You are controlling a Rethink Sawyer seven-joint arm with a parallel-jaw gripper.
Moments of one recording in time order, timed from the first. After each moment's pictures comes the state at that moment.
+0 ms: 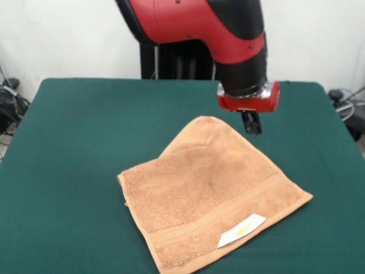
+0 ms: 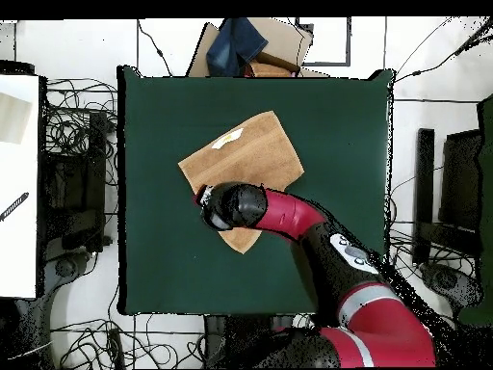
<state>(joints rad) -0.48 -0.52 0.38 1.81 -0.01 0.48 1.92</state>
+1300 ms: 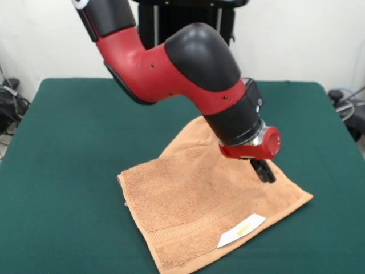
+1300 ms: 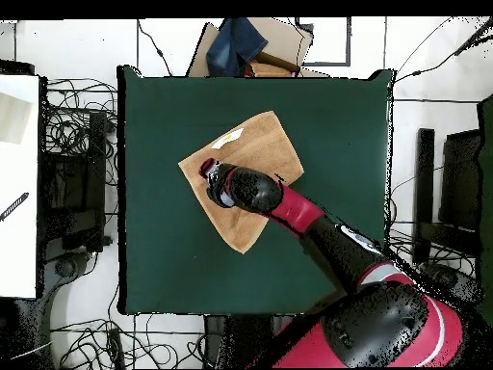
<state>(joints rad) -0.69 -0.25 0.62 1.75 -0.01 0.25 1.92</state>
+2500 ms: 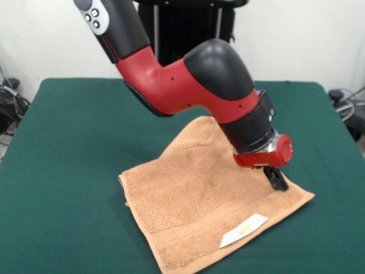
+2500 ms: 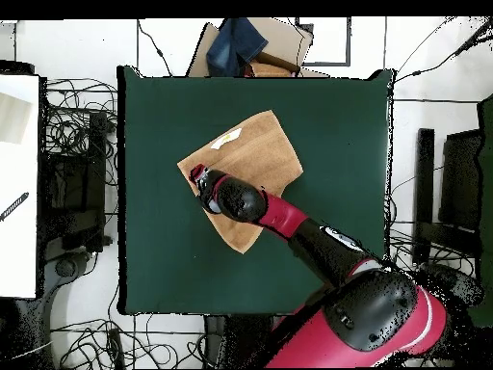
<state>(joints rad) -0.70 -0.15 0.66 1.74 -0.13 0.11 1.92</state>
